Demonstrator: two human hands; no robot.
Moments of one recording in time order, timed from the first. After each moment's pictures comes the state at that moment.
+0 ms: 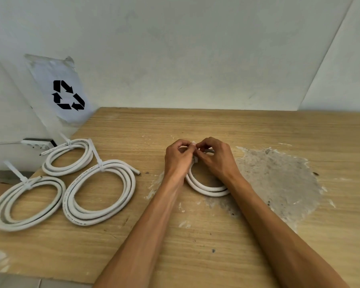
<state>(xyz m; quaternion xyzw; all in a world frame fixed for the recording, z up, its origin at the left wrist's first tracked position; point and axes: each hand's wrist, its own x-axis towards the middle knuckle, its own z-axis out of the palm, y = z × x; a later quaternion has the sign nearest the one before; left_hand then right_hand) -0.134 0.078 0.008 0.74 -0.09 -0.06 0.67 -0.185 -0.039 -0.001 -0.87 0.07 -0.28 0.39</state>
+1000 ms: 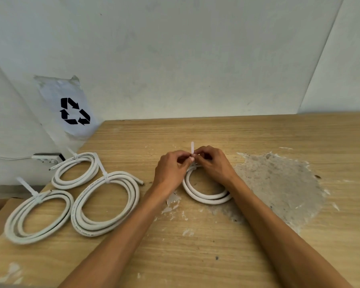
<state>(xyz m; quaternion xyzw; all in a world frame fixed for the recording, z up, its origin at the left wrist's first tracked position) -0.118 0.112 0.009 0.87 -0.27 0.02 0.42 -0.172 -0.044 -0.006 -0.87 0.06 -0.20 0.45</state>
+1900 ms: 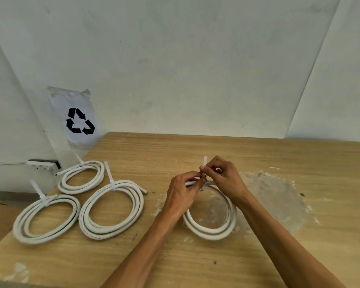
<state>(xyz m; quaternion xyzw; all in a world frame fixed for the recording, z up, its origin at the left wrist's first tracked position) -0.161 0.113 0.003 0.74 -0.32 -0.02 0.59 -0.219 -0.035 0.037 -0.83 0.04 -0.25 0.50</state>
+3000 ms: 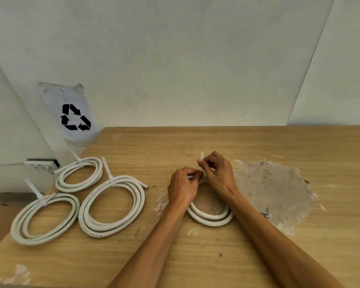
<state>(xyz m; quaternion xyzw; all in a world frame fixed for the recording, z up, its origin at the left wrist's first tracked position) -0.153 0.102 -0.011 0.84 -0.23 -0.01 0.50 -0.196 -0.019 -0.002 -0.84 0.11 -0.34 0.42</state>
